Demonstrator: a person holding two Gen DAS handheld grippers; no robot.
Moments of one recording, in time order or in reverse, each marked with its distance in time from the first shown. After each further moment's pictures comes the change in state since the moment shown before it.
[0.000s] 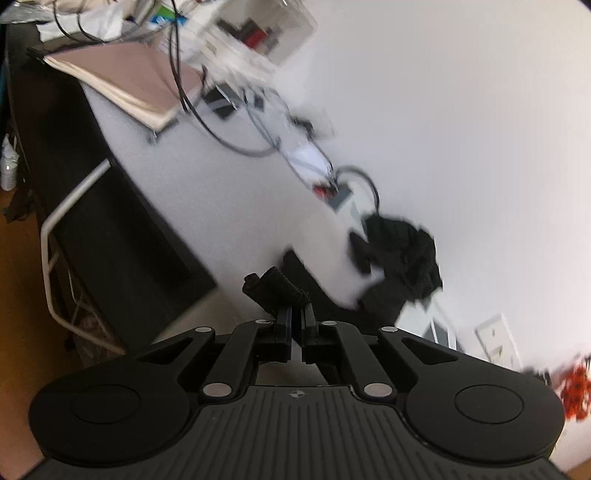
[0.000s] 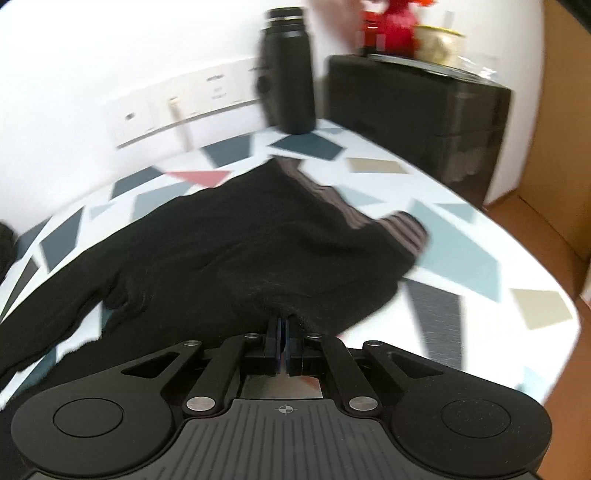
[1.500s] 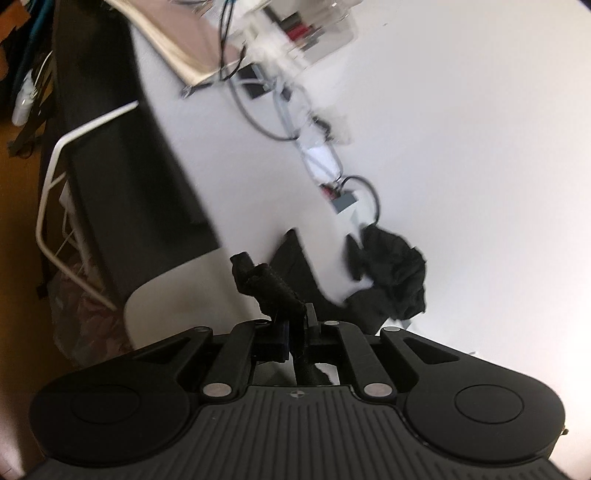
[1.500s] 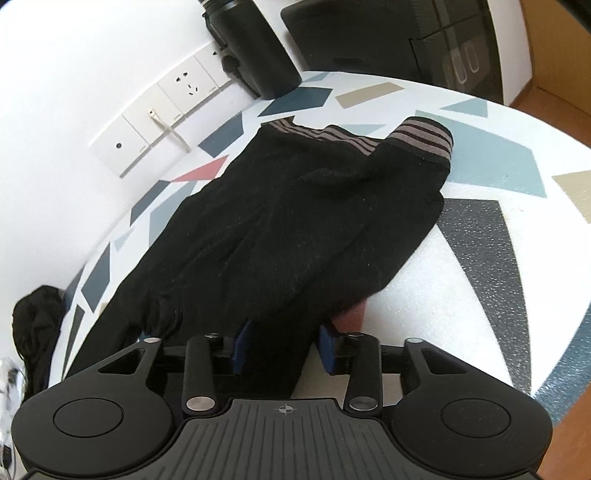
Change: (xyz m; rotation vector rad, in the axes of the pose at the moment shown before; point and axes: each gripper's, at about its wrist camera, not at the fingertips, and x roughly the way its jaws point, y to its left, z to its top) left arm -0.001 0.013 -0.024 -0.217 -0.053 -0.078; right arm 0.032 -0.034 -0.011 0.316 0.105 0.243
